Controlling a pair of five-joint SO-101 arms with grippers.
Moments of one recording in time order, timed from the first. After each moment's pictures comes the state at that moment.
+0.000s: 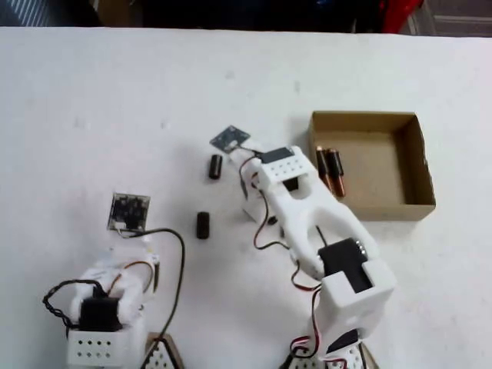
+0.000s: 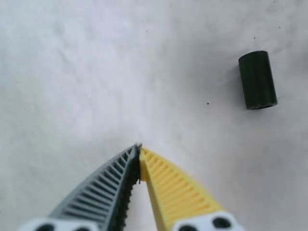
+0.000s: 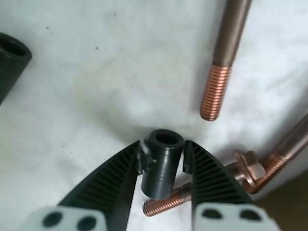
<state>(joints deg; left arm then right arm) -4.8 -104.0 97.1 73.1 -1.7 -23.8 14.7 20.3 60.3 27.4</state>
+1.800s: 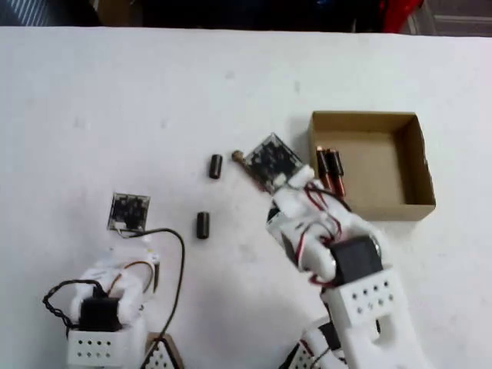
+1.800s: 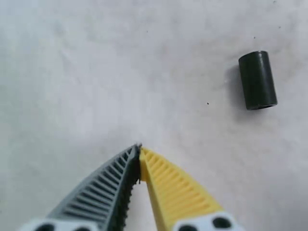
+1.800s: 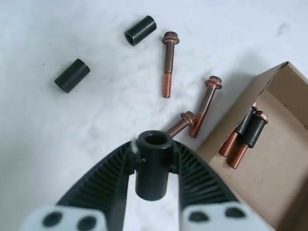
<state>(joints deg) -4.8 -104.0 97.1 73.1 -1.7 -24.0 -56.9 45.0 71.4 27.4</state>
